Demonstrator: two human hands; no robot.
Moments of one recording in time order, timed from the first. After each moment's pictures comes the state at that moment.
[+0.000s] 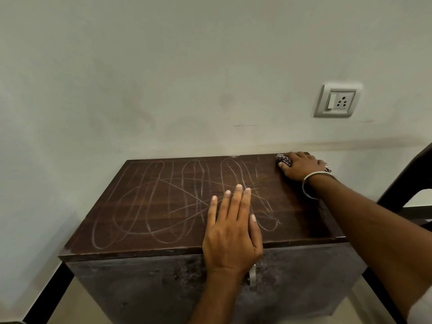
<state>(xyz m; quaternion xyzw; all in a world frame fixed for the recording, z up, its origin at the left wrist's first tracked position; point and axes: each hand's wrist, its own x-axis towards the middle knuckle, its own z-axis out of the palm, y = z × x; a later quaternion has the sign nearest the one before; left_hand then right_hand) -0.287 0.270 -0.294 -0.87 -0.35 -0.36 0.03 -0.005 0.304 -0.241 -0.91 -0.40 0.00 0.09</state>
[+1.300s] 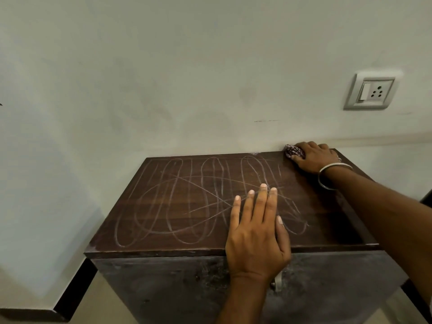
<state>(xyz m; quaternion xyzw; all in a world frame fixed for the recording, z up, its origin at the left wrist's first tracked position) -0.288 0.270 -0.292 -0.87 -0.34 -0.35 0.01 -0.001 0.342 -0.242 -0.89 -0.45 -0.01 0.10</state>
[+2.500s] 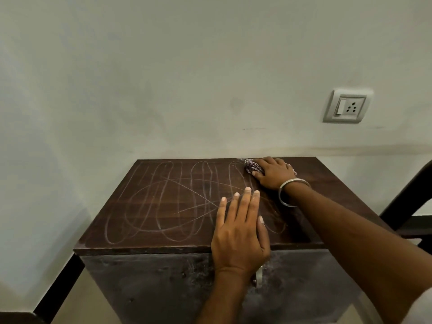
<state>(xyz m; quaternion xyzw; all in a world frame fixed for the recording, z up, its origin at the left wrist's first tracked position) -0.288 0.268 -0.292 -0.87 -0.35 -0.36 0.02 -0.081 0.341 -0.241 -0.85 -0.53 0.00 0.09</state>
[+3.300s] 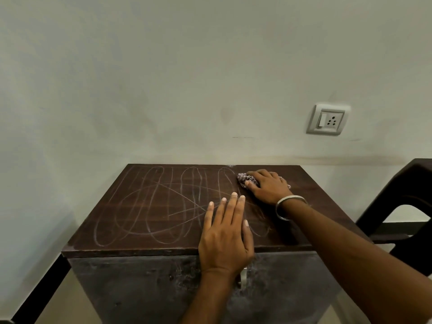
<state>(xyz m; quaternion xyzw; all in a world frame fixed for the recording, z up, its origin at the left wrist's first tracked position) -0.289 0.268 -0.290 -0.86 -0.35 -0.37 0.01 -0.085 0.304 -0.241 -0.84 -0.53 0.02 0.13</state>
